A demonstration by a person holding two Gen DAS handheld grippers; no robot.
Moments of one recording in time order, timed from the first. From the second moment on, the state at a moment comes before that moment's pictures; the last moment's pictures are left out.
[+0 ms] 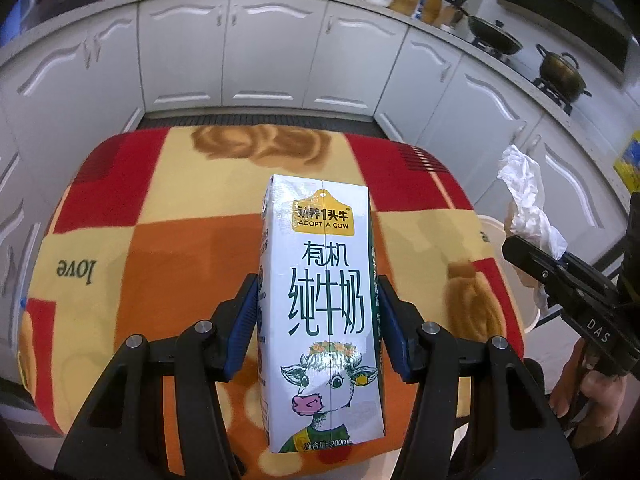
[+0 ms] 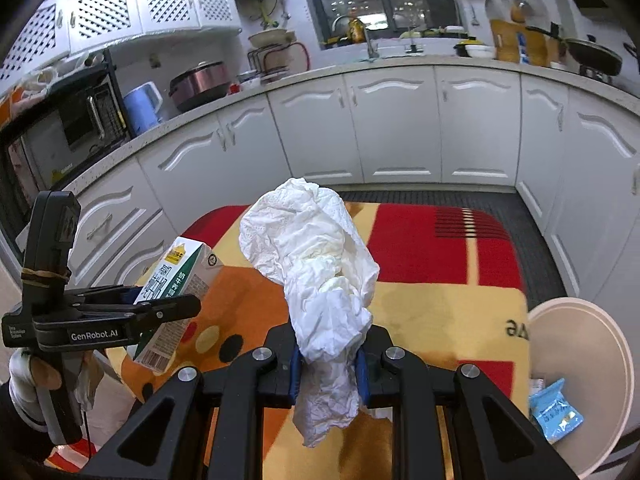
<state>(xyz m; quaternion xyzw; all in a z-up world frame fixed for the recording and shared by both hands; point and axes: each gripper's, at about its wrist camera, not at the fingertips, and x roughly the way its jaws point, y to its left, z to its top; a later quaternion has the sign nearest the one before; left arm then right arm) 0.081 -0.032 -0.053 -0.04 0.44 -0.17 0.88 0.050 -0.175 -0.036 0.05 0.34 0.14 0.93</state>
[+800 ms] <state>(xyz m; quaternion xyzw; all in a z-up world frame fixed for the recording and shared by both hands) 0.083 -0.155 -0.046 0.00 0.44 -0.26 0.86 0.004 -0.271 -0.035 0.12 0.33 0.04 0.94</state>
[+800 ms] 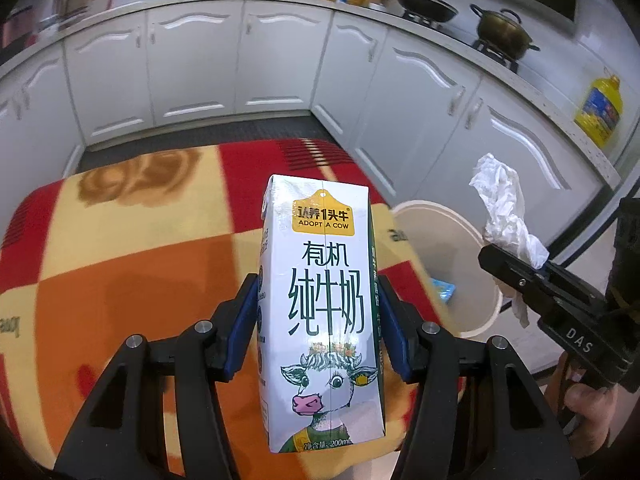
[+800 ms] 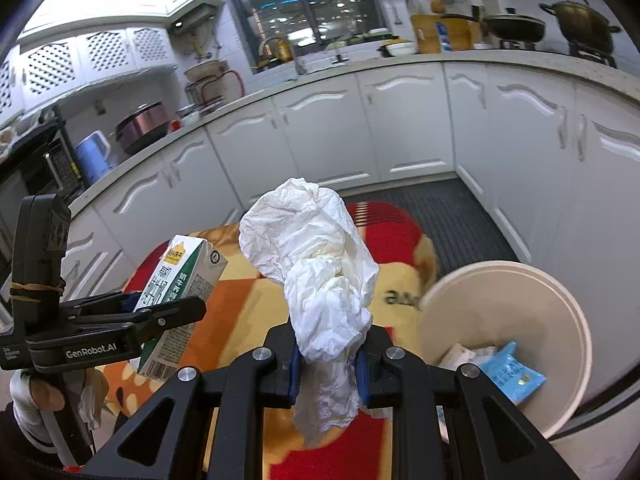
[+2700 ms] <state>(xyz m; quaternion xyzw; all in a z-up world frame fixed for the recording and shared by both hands) 0.082 -0.237 -0.049 0.00 0.38 -0.28 0.88 -0.026 -0.332 -0.051 0.14 0.33 -0.12 0.93</state>
